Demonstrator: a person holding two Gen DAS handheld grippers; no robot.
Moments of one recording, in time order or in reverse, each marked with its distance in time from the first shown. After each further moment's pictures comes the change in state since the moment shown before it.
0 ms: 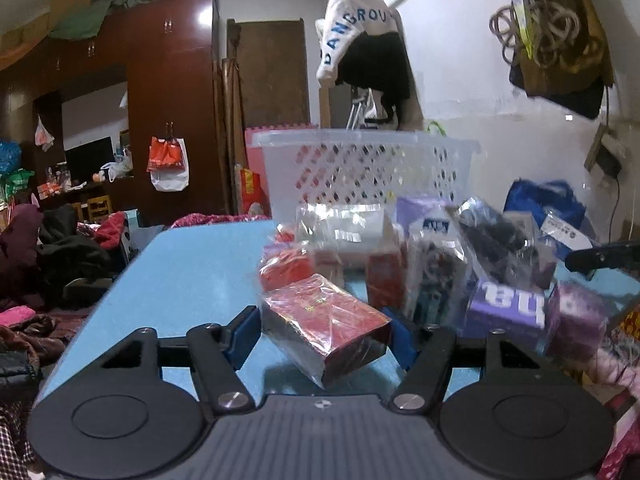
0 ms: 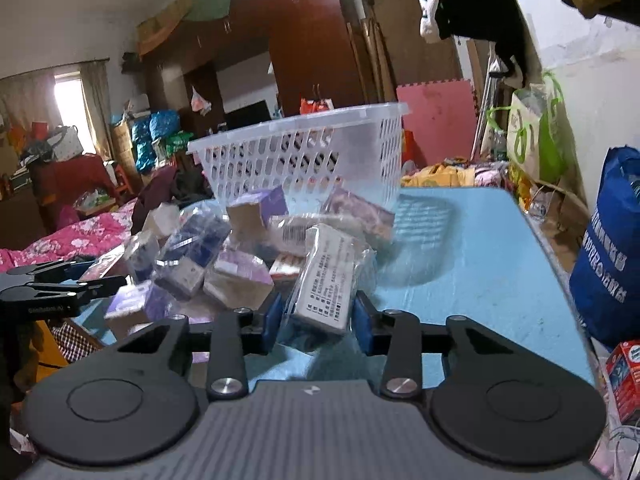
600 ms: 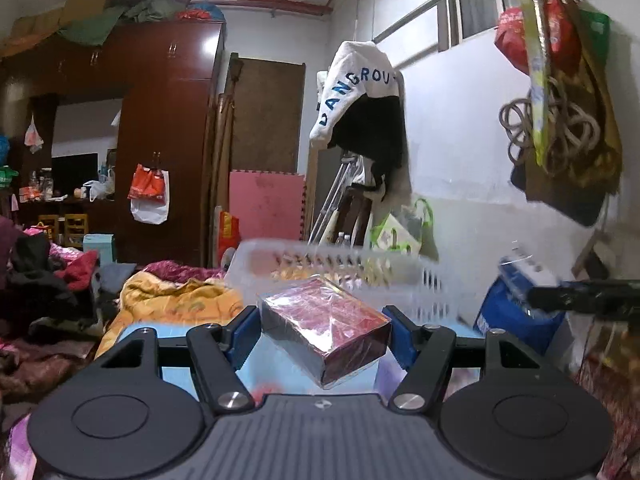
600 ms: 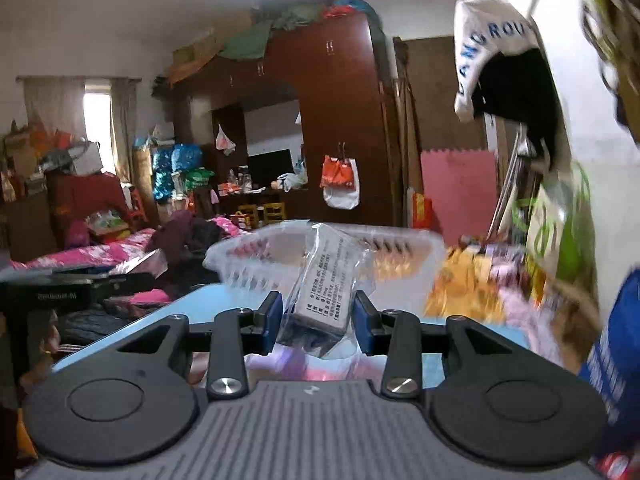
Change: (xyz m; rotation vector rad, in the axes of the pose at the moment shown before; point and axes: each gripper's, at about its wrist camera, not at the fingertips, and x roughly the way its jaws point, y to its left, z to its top) left arm 0.032 0.007 0.113 -0.115 -0.128 -0.086; right arm 0.028 0.031 0.107 -0.151 -0.140 0.020
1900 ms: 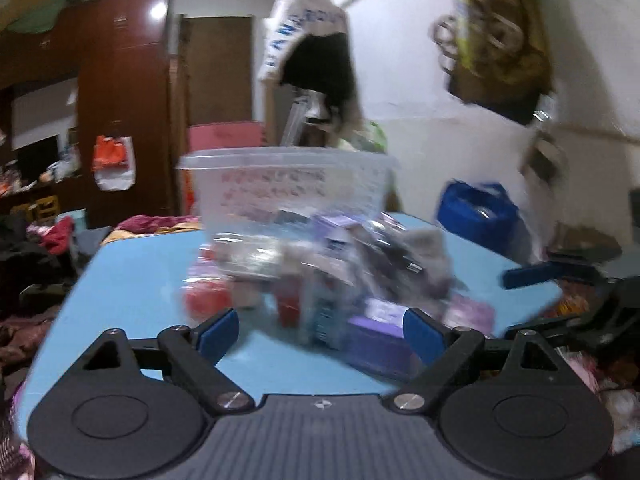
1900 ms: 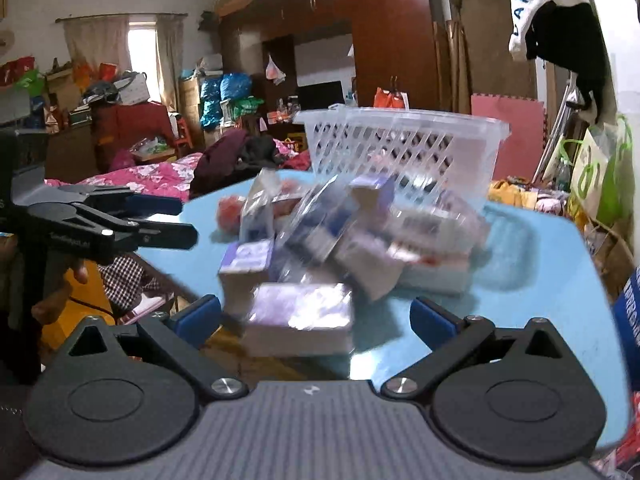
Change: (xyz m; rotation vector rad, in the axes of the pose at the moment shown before) left arm -0.068 -0.033 -0.095 0.132 0.177 -0.112; right arm -0.058 0.062 -0.118 -0.058 0.198 0.140
